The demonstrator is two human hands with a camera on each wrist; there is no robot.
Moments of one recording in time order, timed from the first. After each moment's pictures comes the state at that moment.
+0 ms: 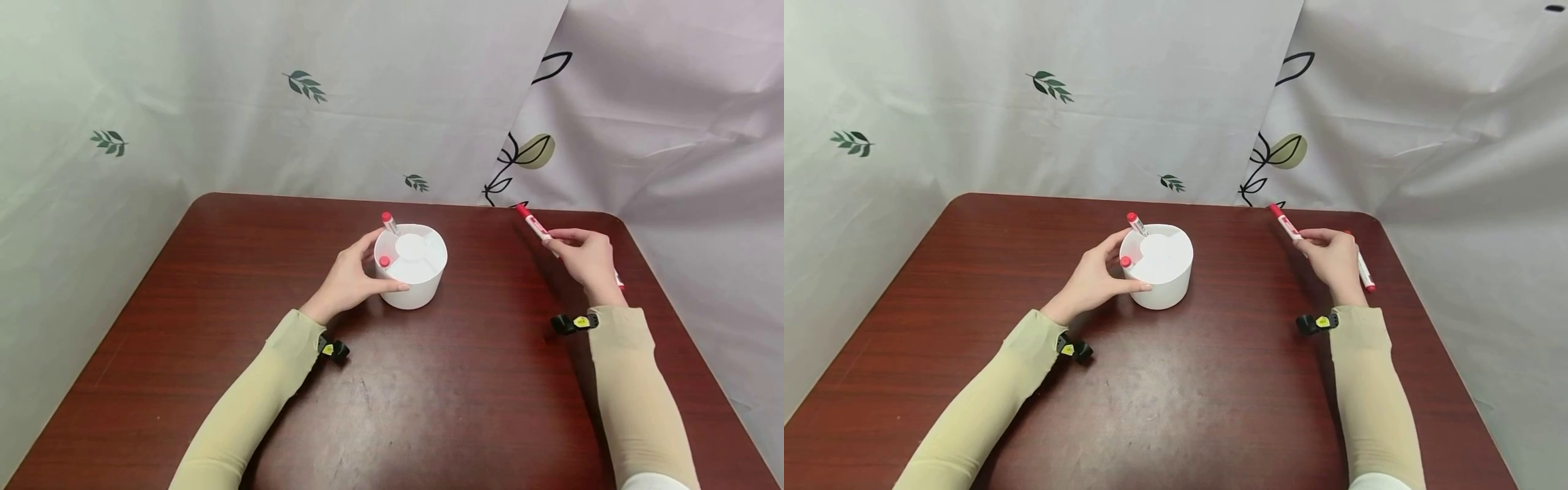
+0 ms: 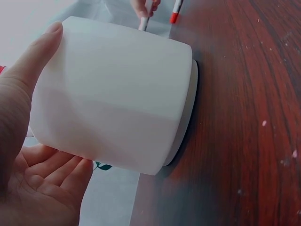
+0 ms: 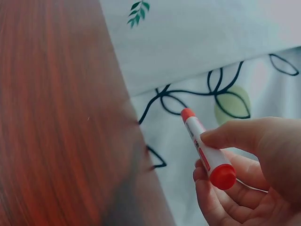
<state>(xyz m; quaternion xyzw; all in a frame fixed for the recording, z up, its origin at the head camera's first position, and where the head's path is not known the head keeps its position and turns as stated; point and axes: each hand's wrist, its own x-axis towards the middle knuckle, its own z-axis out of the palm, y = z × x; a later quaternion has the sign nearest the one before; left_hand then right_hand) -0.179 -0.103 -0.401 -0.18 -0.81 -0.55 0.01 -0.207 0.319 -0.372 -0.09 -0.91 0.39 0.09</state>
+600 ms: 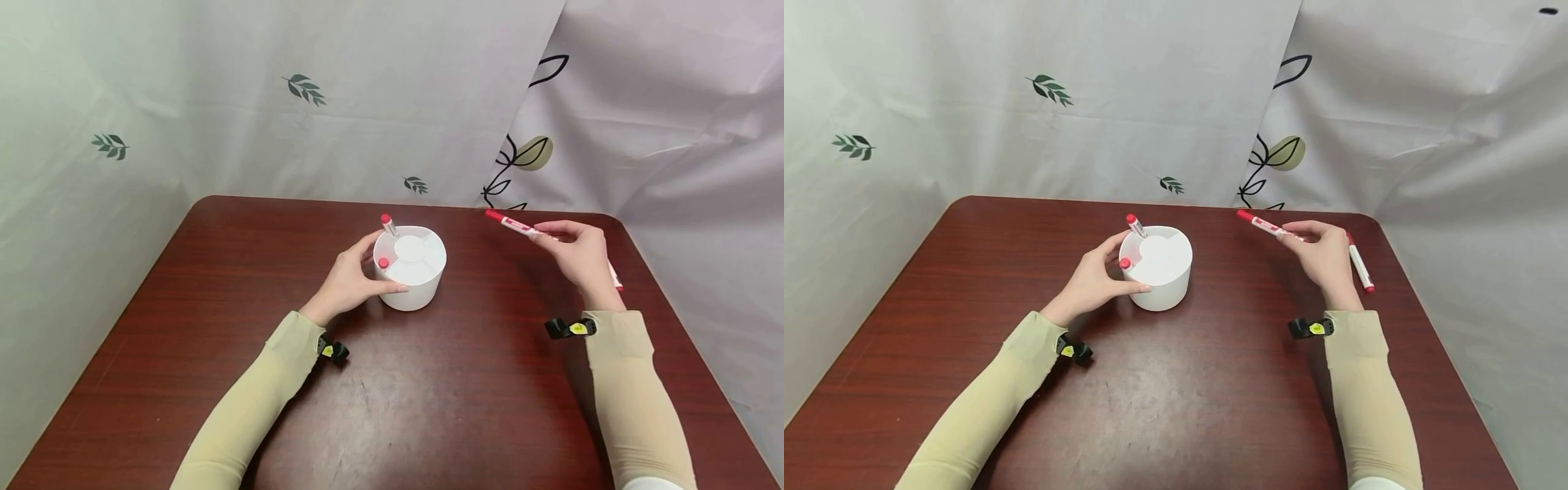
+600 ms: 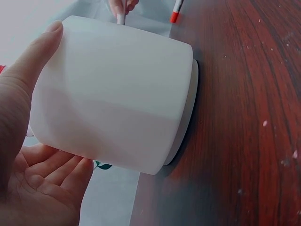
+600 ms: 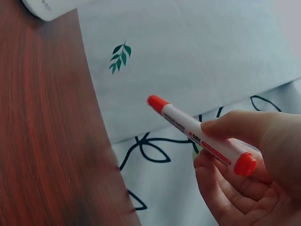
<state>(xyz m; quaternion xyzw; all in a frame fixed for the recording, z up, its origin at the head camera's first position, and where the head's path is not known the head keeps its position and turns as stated) -0.179 -0.102 -0.400 -0.18 -0.81 -0.56 0.01 -0.195 0.291 -0.349 -0.04 -0.89 0.43 0.13</state>
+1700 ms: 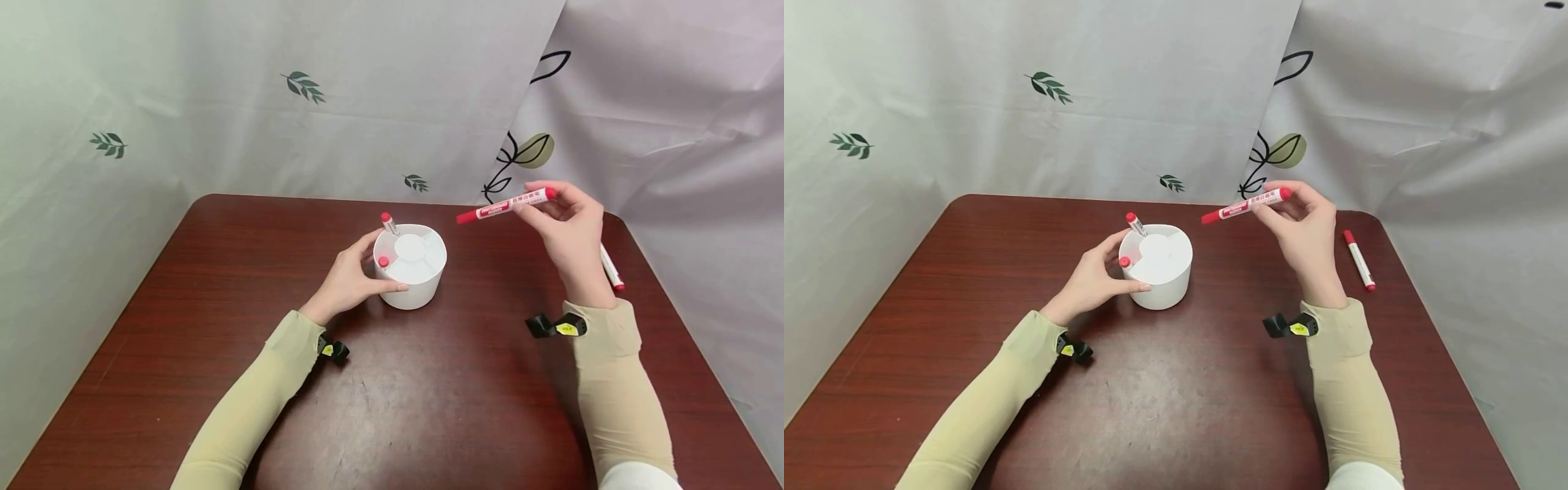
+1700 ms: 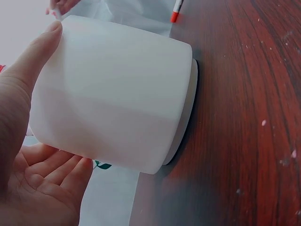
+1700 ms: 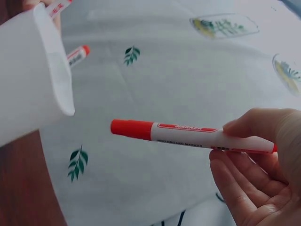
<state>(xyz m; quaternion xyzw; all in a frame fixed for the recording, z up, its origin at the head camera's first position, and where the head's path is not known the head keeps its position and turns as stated) -0.181 -0.103 -0.403 -0.18 -0.81 -0.55 0.01 -0.183 0.228 -0.299 0.09 -0.67 0.71 0.20</state>
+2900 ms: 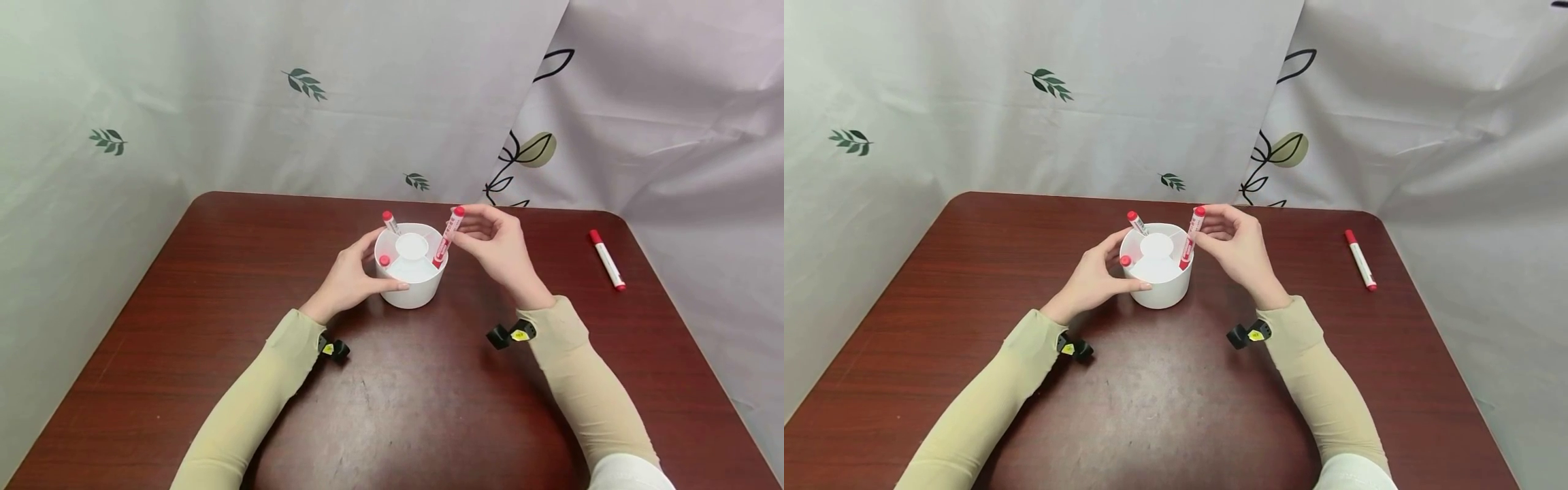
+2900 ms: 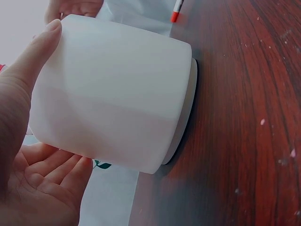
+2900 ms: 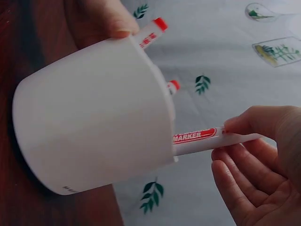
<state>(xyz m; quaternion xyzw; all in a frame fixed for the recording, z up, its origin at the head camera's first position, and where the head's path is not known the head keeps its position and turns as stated) -0.182 -0.102 -0.404 -0.18 -0.82 -0.55 0.02 -0.195 0.170 -0.341 0.16 -0.76 0.62 0.09</state>
